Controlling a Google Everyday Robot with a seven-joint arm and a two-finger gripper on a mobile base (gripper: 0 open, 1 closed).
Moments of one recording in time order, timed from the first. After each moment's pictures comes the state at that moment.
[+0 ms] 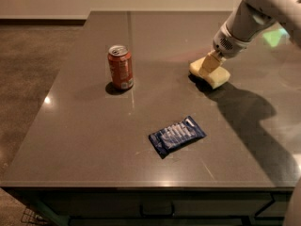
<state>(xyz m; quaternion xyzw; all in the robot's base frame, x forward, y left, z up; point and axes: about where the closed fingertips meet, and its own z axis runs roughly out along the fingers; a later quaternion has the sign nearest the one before) 0.653 -0.191 0.865 -0.41 0.89 0.06 0.19</state>
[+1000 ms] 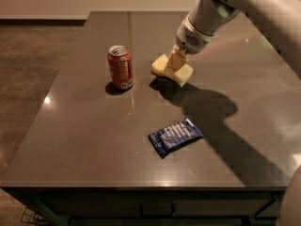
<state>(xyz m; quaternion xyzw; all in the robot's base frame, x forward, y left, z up) 0.635 -0.072 0.887 -0.56 0.80 0.11 0.21</state>
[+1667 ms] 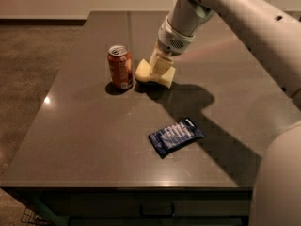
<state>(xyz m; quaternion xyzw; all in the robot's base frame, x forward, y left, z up) 0.633 -0.022 0.876 -0.68 0.70 0.12 0.19</state>
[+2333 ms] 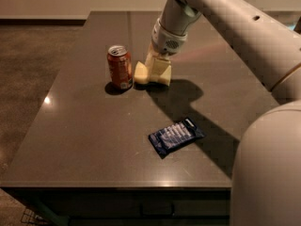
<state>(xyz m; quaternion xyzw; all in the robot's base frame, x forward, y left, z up) 0.647 -0.012 0.862 -0.74 0.64 0.09 0.17</state>
